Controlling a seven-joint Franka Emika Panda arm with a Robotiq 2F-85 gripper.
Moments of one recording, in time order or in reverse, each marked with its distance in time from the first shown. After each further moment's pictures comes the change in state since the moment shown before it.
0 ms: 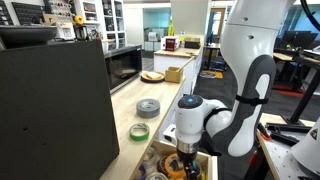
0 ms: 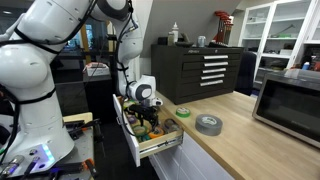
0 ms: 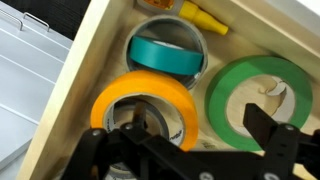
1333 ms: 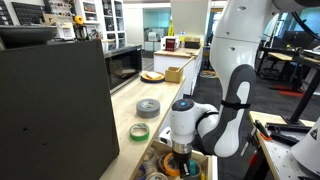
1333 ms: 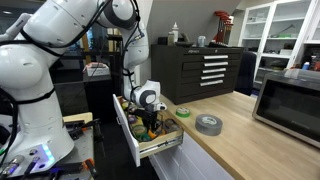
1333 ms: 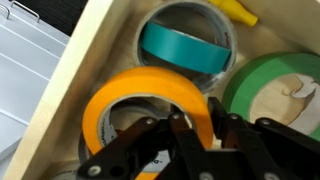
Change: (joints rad) arm -0.092 0.101 0.047 0.092 0.006 0.002 -0.107
